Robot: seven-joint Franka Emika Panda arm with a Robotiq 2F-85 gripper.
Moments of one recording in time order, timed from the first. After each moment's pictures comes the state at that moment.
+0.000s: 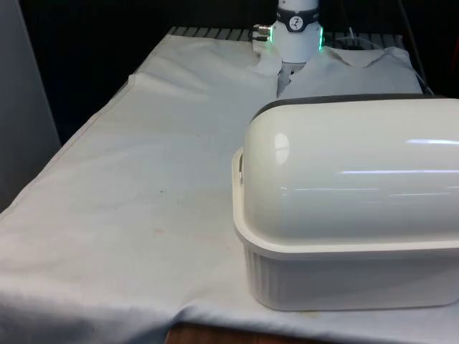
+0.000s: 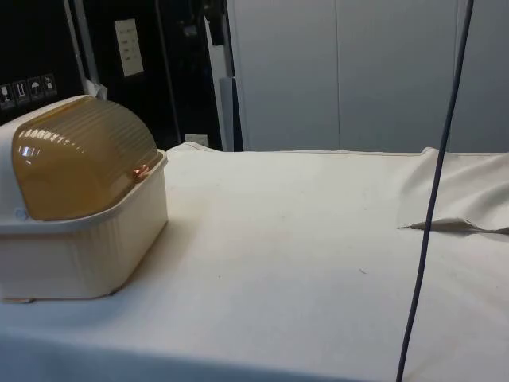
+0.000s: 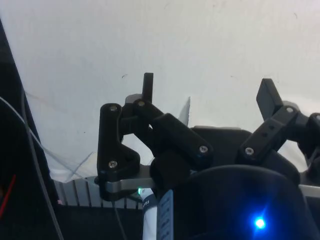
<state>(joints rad) 0.24 0.05 -0.23 -1.87 0.00 1.86 -0.02</state>
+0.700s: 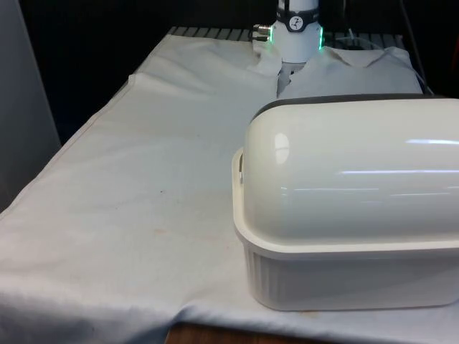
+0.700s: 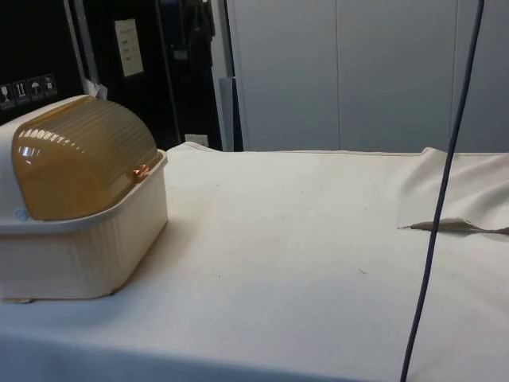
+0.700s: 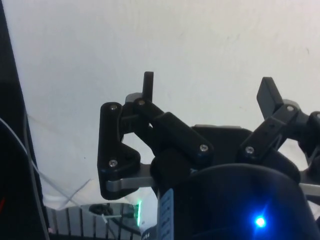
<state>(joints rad) 0.24 0.05 -0.17 -1.97 0.00 2.03 -0.02</state>
